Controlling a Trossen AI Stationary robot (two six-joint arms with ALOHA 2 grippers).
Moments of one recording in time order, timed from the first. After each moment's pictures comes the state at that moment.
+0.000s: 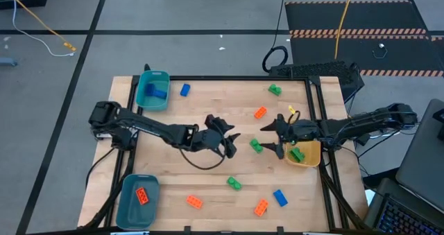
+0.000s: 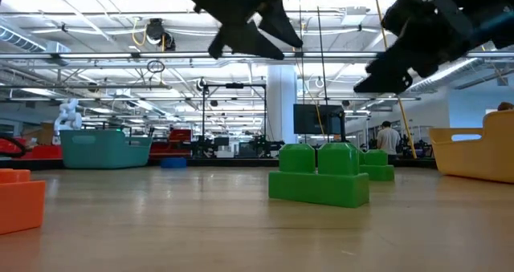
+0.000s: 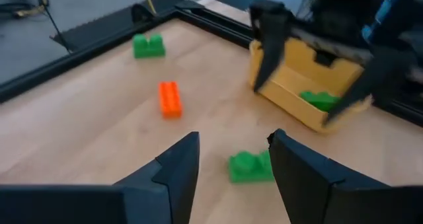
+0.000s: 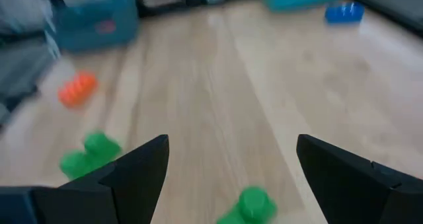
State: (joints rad) left arm -0.16 1.73 1.19 0.05 -0.57 -0.46; right arm 0.10 0.88 0.31 0.13 0.14 0.24
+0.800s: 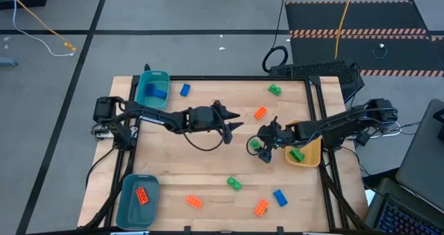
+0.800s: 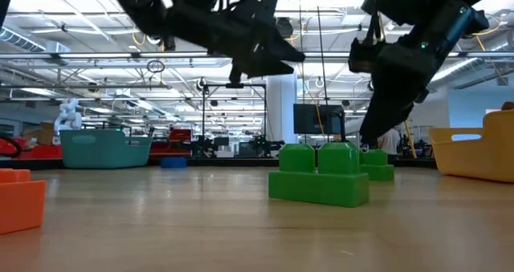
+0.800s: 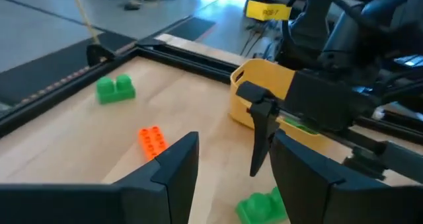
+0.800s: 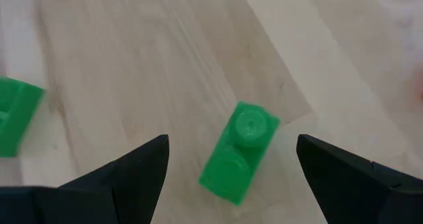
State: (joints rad) left arm 0.06 1.74 0.96 0.55 -0.15 -0.22; right arm 0.13 1.32 0.61 -0.26 0.18 0.53
